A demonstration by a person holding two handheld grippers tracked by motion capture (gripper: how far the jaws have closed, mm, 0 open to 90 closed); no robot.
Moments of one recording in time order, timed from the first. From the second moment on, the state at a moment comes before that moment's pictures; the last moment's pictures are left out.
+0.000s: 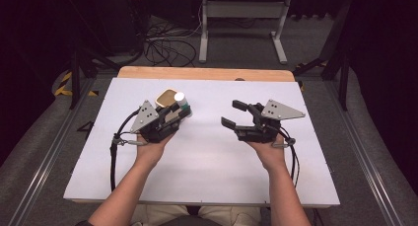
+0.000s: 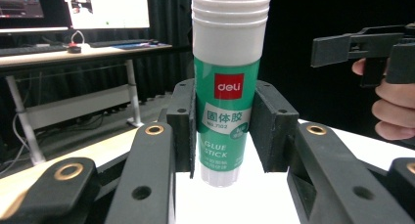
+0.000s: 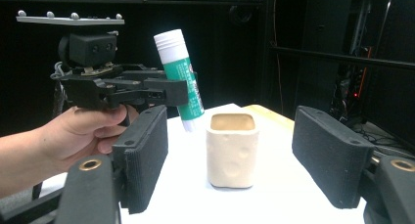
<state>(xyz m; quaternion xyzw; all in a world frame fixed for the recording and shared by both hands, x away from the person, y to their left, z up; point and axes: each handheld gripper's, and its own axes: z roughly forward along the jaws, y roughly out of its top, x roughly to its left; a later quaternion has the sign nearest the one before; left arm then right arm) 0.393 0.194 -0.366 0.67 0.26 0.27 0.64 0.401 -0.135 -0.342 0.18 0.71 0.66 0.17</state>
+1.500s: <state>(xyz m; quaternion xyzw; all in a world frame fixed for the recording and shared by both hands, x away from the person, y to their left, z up) 0.443 0.222 -0.383 0.68 0.32 0.34 0.57 0.401 -0.147 -0.342 0.20 0.70 0.66 0.17</state>
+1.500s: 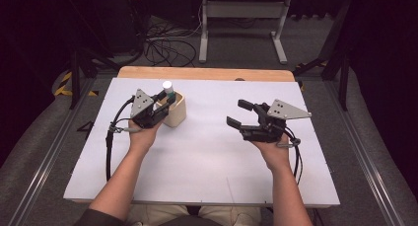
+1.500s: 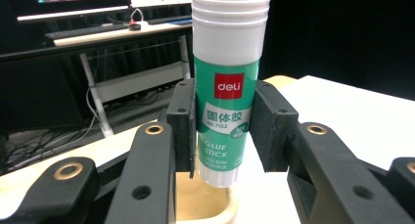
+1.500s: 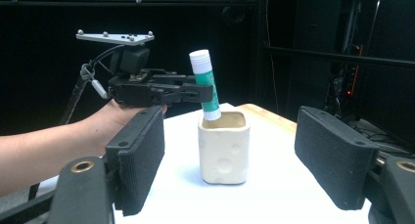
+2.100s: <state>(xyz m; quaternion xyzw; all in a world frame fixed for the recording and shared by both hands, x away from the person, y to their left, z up) 0.462 0.224 -0.397 0.68 0.35 0.34 0.55 0.401 -0.152 -0.342 0.20 0.70 0.66 0.18</state>
